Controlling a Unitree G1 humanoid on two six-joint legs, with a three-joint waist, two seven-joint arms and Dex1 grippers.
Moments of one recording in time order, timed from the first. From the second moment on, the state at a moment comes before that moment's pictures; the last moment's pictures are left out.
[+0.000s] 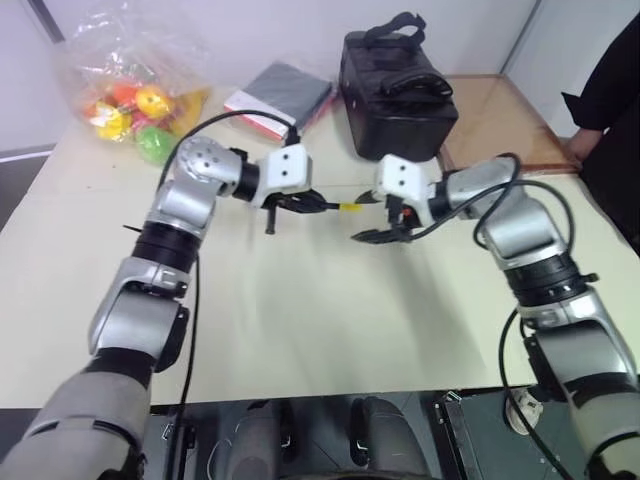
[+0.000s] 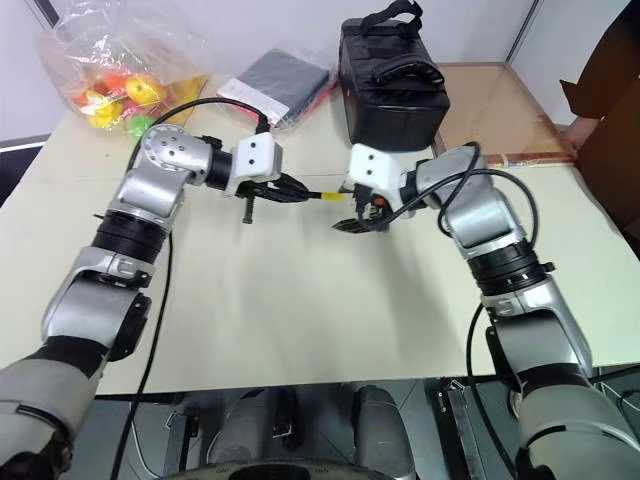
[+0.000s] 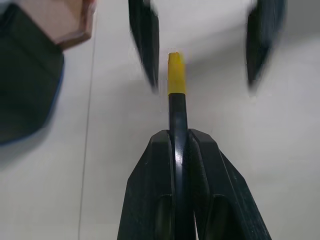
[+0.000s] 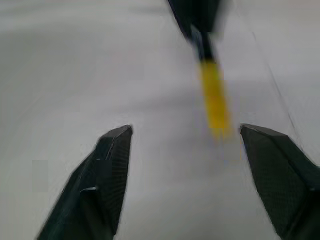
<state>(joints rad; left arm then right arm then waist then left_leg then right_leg) -1.04 0.48 -0.21 0.57 0.07 -0.04 -1.34 -0.89 -0.65 0.23 0.16 0.02 0.48 1.20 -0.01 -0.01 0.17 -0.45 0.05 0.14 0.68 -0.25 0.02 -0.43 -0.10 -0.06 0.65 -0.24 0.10</state>
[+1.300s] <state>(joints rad) -0.16 0.31 0.30 -0.22 -0.21 0.42 -0.36 -0.52 -0.55 -0.13 0.15 0.13 0.45 0.54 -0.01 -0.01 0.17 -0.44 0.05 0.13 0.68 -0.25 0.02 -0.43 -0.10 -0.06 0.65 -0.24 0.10</state>
